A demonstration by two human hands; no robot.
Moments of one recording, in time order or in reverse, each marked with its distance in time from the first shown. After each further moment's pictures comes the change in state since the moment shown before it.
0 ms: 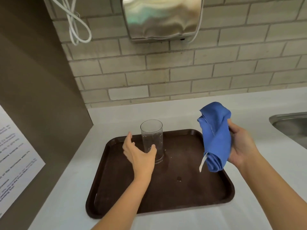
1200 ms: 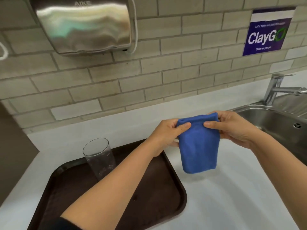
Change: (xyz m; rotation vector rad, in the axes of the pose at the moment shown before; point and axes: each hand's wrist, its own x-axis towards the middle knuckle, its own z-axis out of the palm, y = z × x) left_hand -0.033 0.137 0.149 -0.162 -1.205 -0.059; right_hand -0.006 -0.132 -0.091 -0.928 -0.145 -0.281
